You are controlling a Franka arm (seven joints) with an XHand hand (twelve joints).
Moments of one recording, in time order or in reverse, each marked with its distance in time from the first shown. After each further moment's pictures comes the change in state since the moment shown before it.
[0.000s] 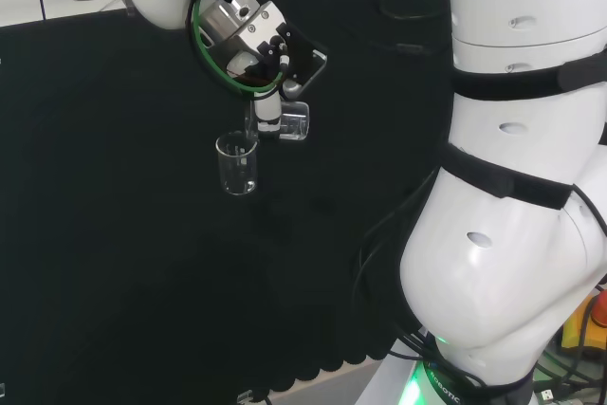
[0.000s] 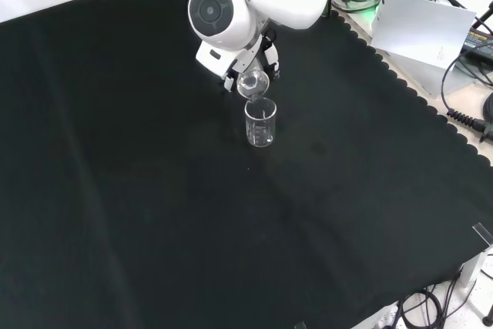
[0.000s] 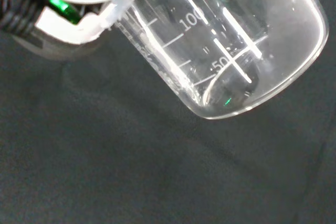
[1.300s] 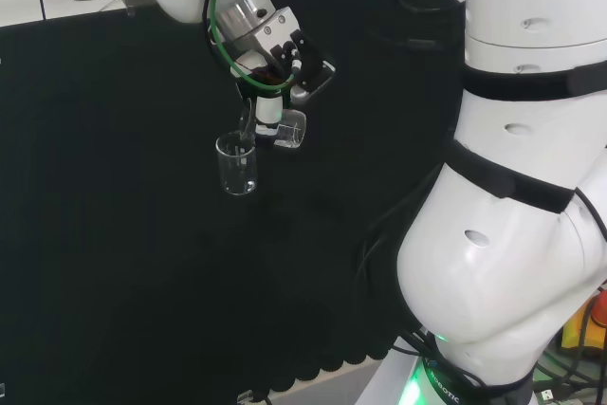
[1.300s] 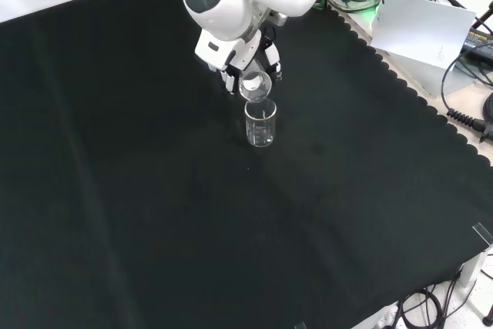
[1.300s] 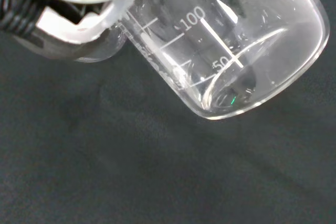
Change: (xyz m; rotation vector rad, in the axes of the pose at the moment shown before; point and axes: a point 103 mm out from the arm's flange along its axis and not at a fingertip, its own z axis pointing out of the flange) arm 0.003 0.004 0.012 -0.080 0.121 -0.058
